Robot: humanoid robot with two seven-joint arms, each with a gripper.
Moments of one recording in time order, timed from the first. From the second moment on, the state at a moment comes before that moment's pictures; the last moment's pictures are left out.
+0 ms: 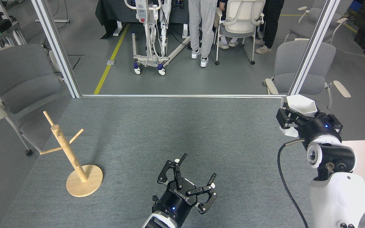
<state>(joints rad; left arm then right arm) -0.09 -0.13 -0.47 -1.65 -1.87 -0.08 -0.02 -0.44 -0.06 -0.19 -1.70 1.44 -0.01 0.77</state>
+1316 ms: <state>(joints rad) -0.41 -0.13 -0.55 -1.36 -1.61 -0.13 -0.16 -0.42 0.03 0.32 -1.72 1.60 0.43 0.86</state>
